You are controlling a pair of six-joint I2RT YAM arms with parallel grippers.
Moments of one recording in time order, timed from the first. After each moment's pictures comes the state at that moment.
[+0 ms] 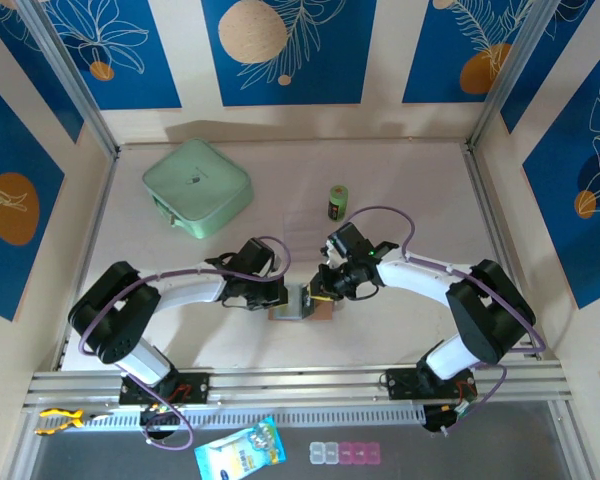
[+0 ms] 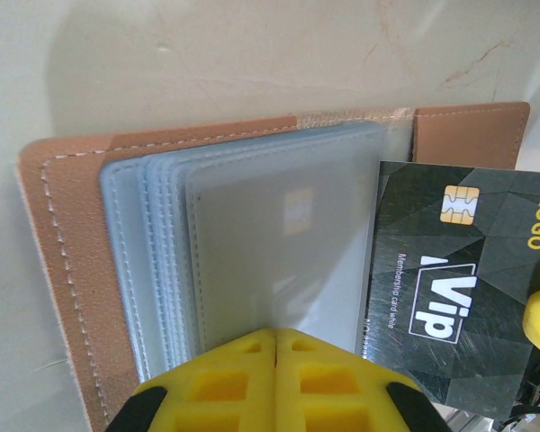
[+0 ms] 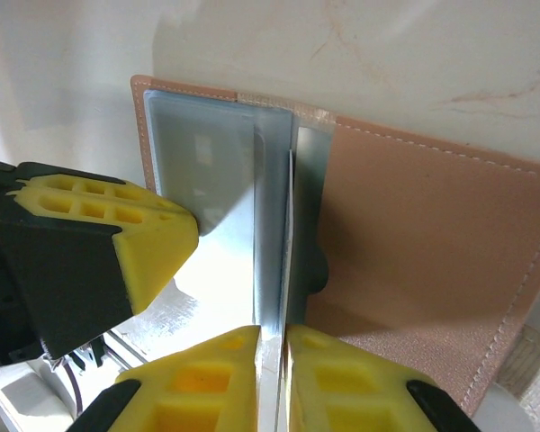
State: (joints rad) left arm -0.74 1.57 0.73 -0.23 0.39 -0.83; right arm 0.66 1.51 0.80 -0.43 -0.50 0.74
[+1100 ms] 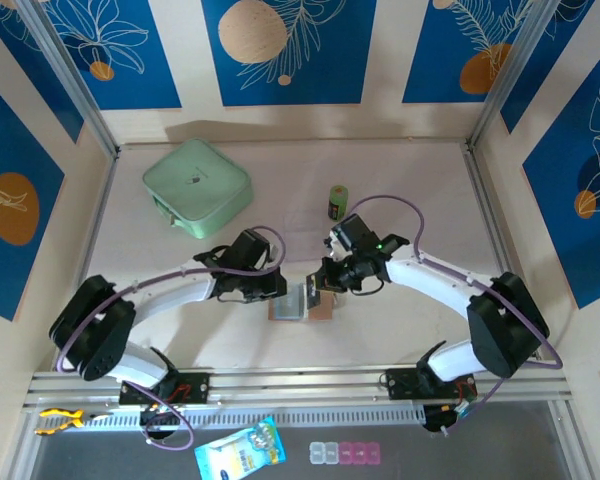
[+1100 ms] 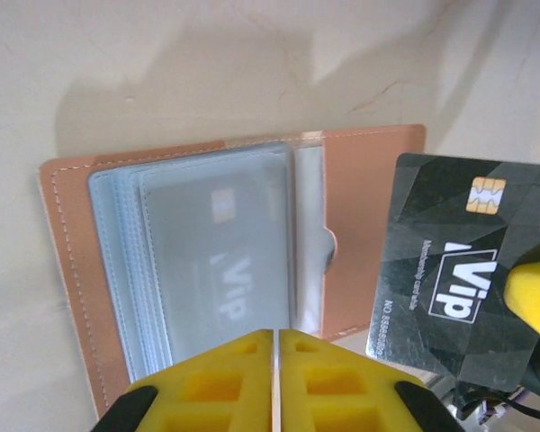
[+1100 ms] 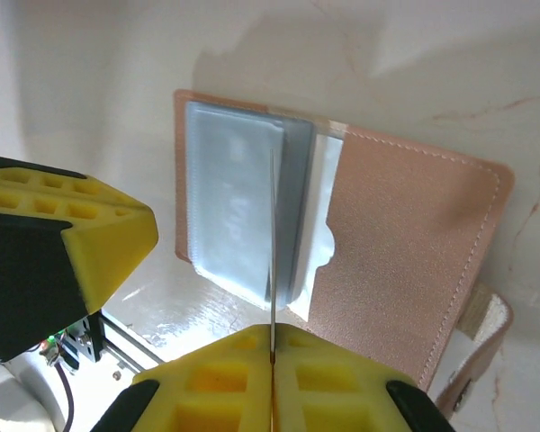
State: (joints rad) left arm -0.73 1.44 0.79 -0.35 0.36 -0.82; right arm 0.65 1.41 0.89 -0.59 -0.43 0.66
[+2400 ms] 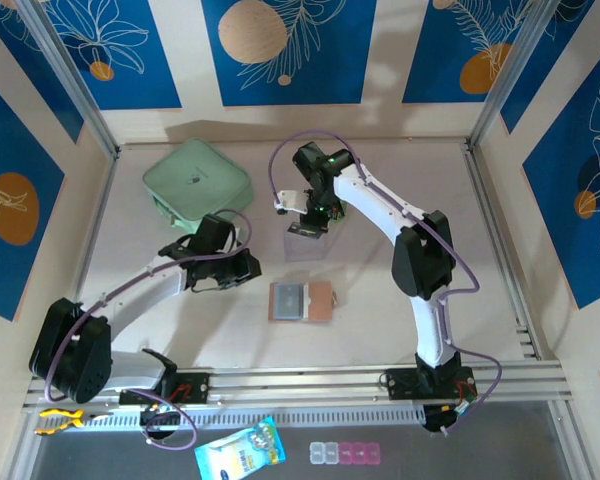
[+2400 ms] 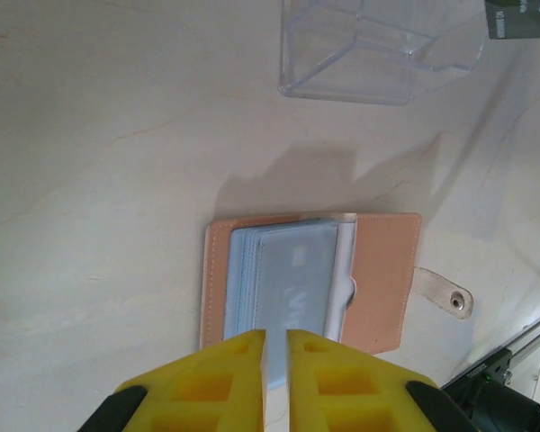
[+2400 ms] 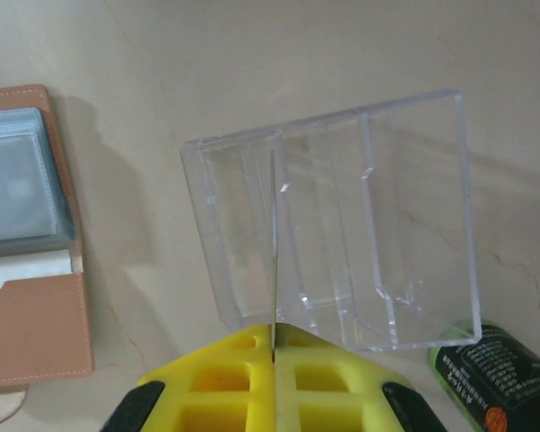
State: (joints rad) left arm -0.50 1.30 0.79 -0.47 0.39 -0.78; right arm 0.58 2.10 1.95 -1.22 -0.17 -0.85
